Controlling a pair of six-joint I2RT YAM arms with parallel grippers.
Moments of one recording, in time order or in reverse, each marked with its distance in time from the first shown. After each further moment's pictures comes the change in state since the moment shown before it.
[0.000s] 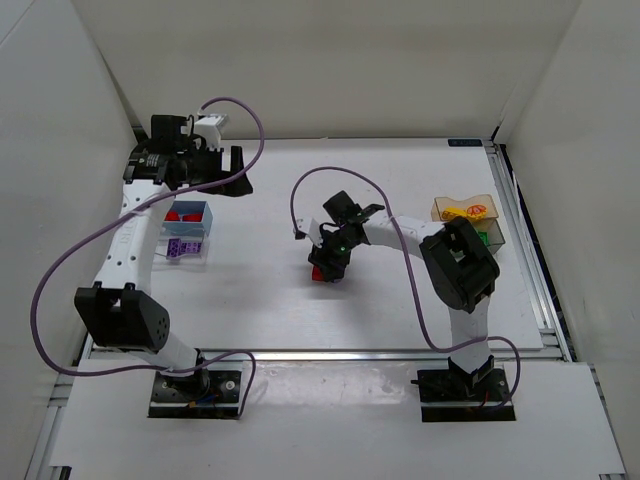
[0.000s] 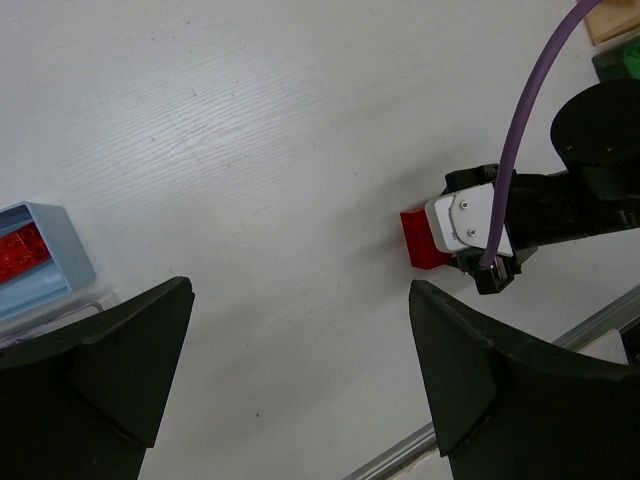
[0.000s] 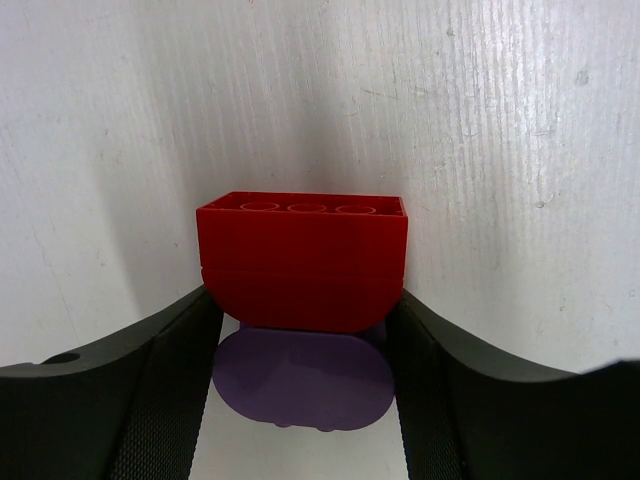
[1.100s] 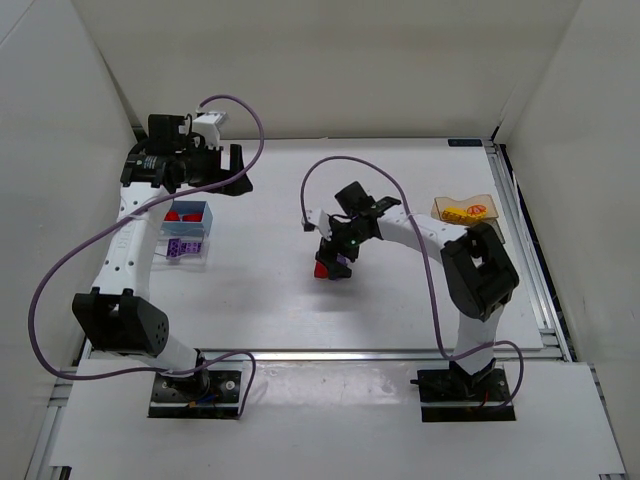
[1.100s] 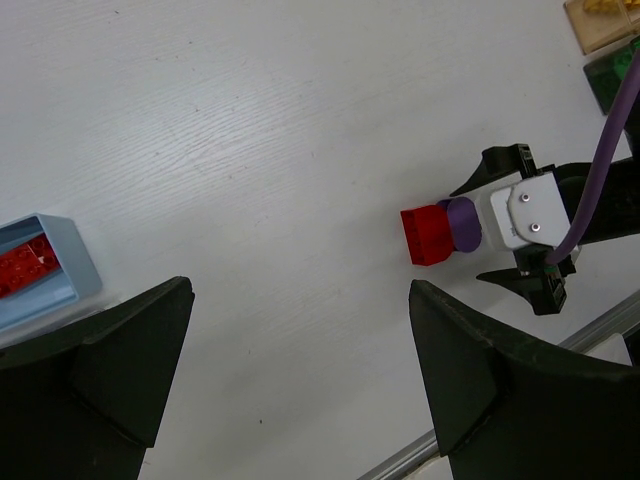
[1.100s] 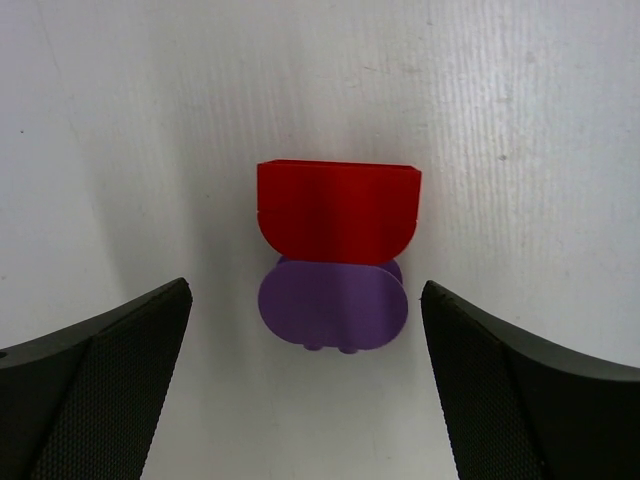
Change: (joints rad) left arm -0.006 -0.023 0.000 0.015 0.001 0.003; right arm -0.050 -0.120 -0.016 -0.071 -0.041 -0.037
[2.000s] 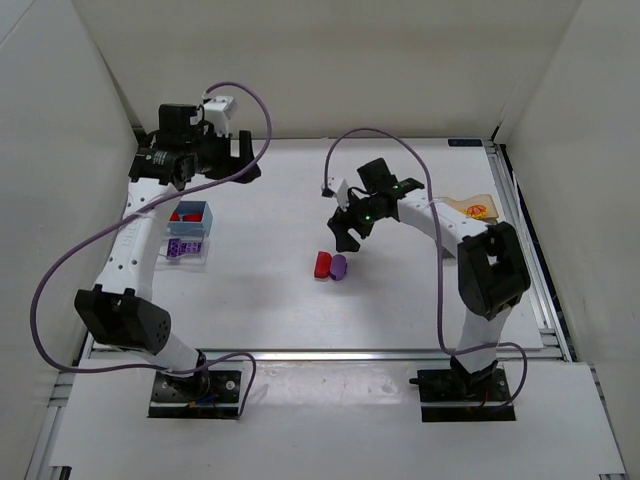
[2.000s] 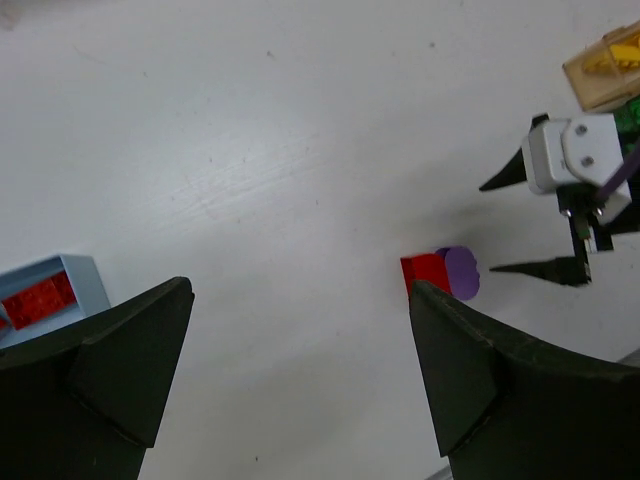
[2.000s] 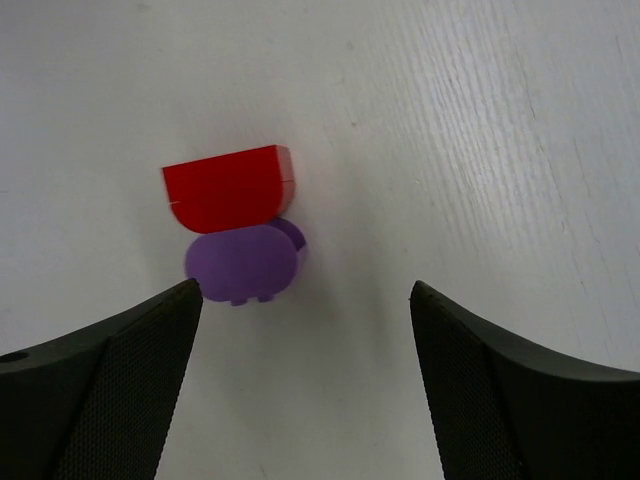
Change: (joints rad) left arm -0.094 0.026 0.086 0.073 -0.124 -0.081; right arm -0.133 -0.041 0.092 -0.024 -0.036 0.127
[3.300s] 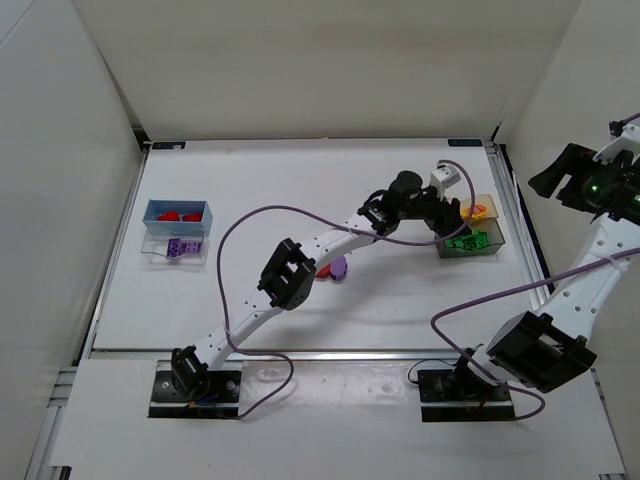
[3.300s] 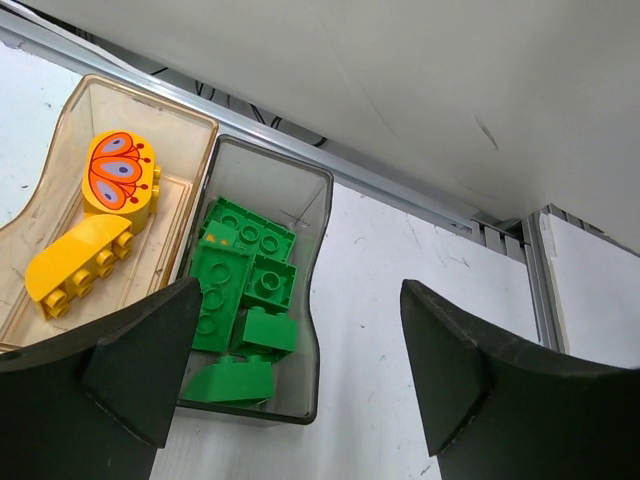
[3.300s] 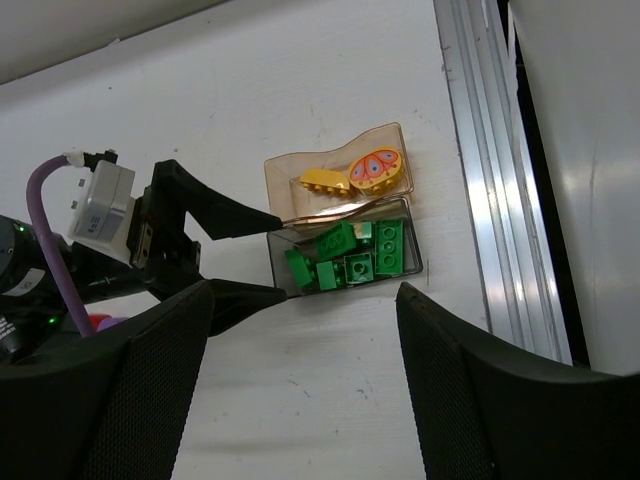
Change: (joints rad) left arm -0.759 1.254 0.863 0.875 0.212 -0.323; right arm -1.182 -0.491 0.211 -0.328 -0.110 0.429
